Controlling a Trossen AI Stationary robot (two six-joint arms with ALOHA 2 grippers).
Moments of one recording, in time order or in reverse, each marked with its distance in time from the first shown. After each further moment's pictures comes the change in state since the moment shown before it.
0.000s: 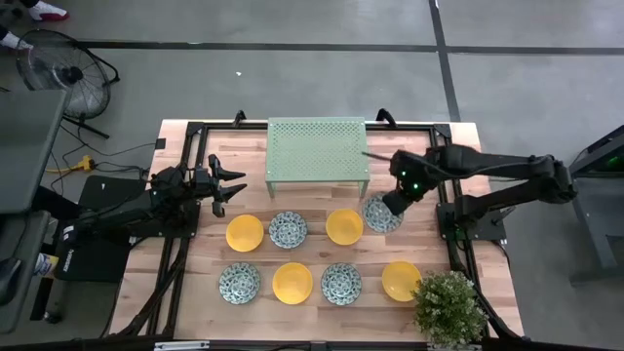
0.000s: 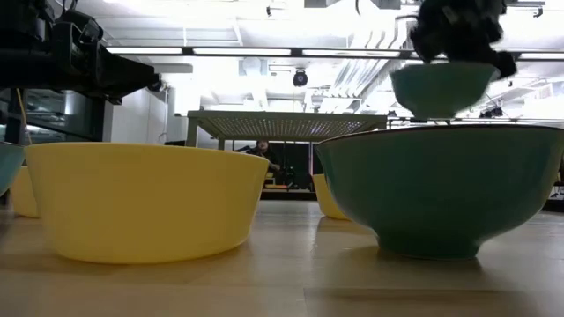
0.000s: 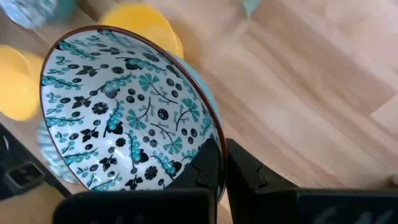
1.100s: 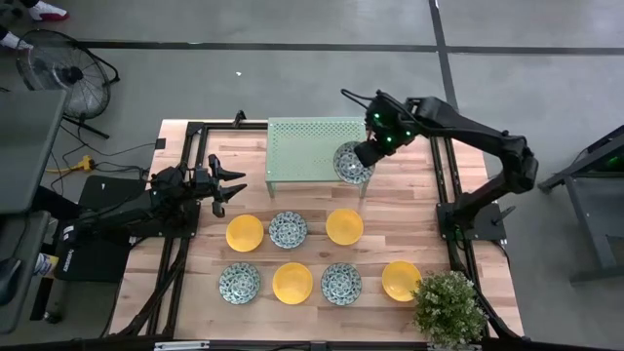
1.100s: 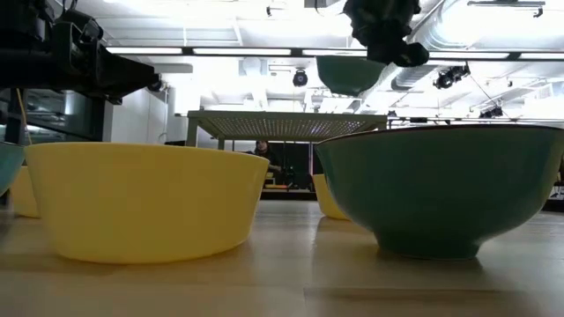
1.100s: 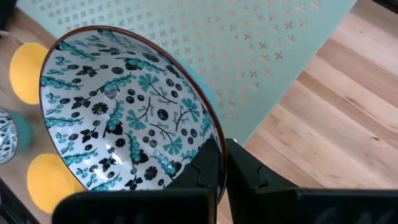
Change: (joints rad) left arm 0.000 0.000 0.000 0.000 0.002 0.000; right arm -0.283 0.364 0.508 -0.057 0.036 -0.251
